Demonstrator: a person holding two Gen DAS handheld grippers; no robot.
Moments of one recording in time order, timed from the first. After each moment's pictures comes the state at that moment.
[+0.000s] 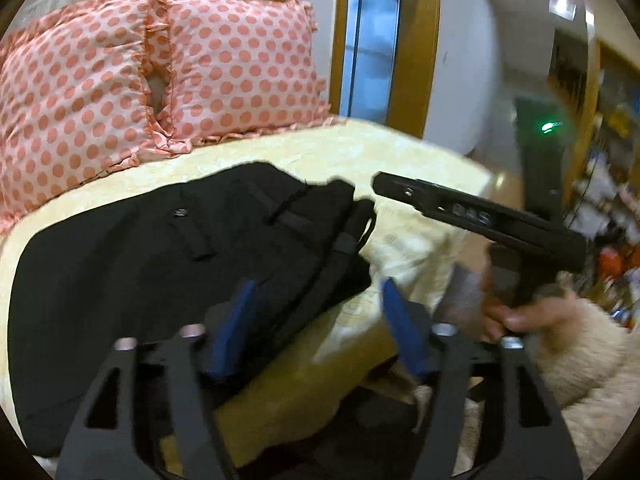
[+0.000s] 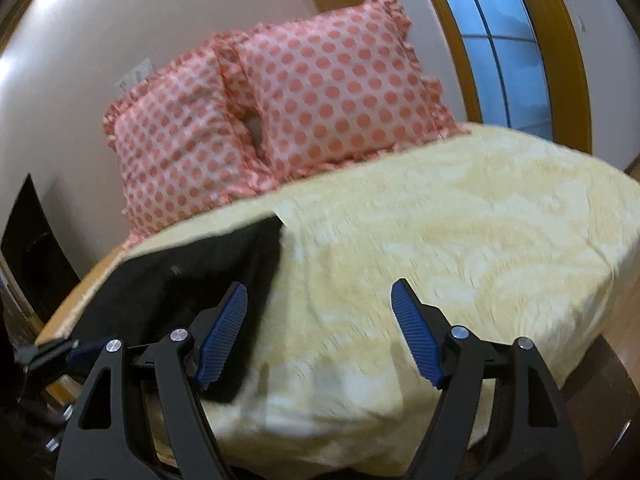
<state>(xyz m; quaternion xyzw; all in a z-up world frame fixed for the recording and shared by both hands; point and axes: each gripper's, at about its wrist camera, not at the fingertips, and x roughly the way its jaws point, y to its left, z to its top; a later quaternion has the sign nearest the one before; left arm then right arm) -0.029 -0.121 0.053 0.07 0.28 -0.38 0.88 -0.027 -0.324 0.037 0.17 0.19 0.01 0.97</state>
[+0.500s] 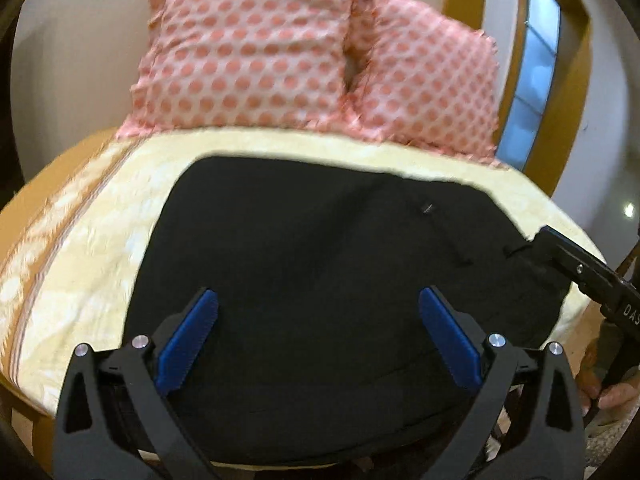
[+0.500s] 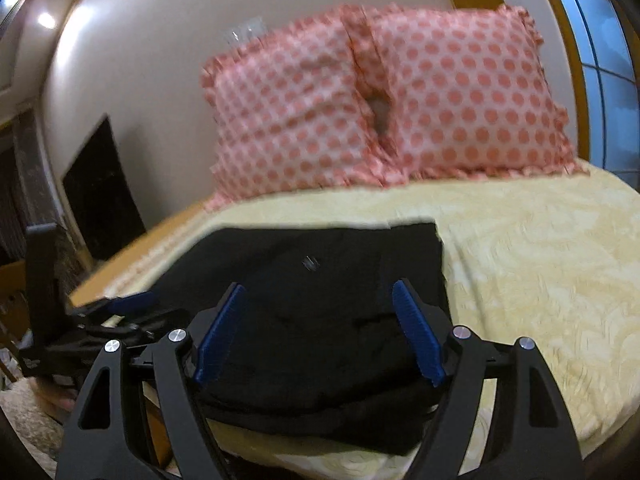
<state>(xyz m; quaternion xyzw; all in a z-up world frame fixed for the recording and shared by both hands) 0.029 -0.027 0.027 -0.03 0.33 -0.13 0.93 0.012 -0.238 0.035 0.09 0.25 0.13 0.96</state>
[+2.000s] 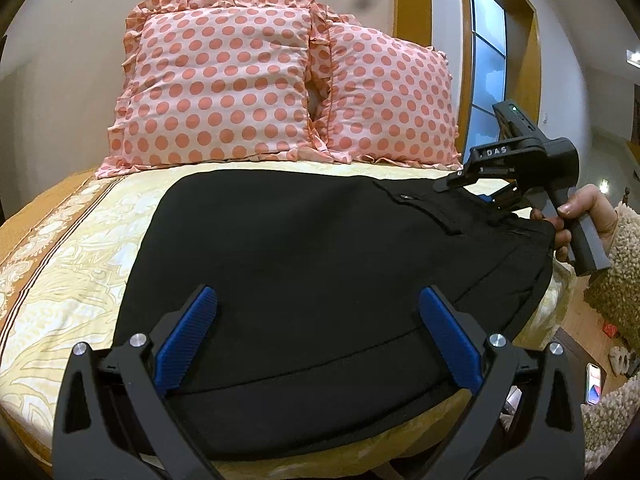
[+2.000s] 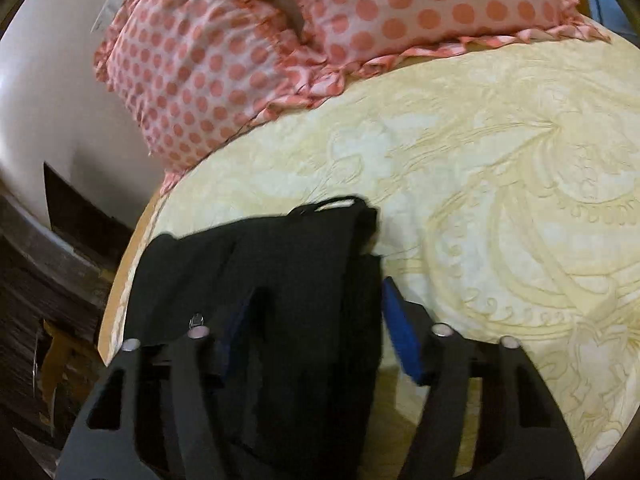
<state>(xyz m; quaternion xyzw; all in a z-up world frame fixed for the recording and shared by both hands) 0.004 -0.014 -0.004 0.01 0.22 -0.20 0.95 0.139 -0.303 0.021 0.21 0.43 0.14 0.87</state>
